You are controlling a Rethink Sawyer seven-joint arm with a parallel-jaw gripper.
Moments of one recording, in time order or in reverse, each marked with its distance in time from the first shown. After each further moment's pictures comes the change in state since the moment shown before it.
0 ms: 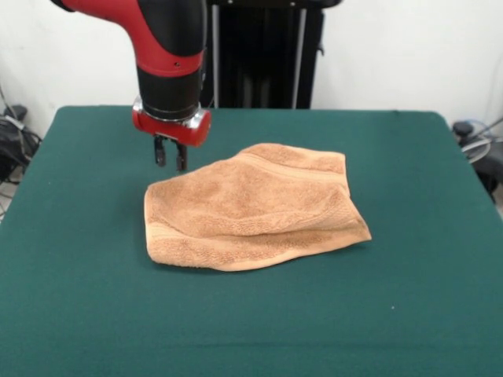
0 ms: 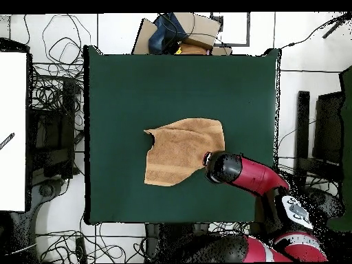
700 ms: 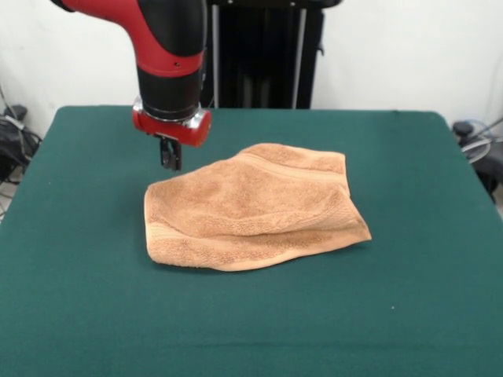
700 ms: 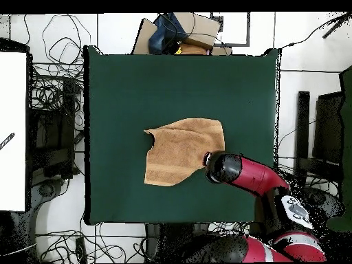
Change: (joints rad) arm 0.000 0.000 0.000 0.000 0.000 0.000 0.000
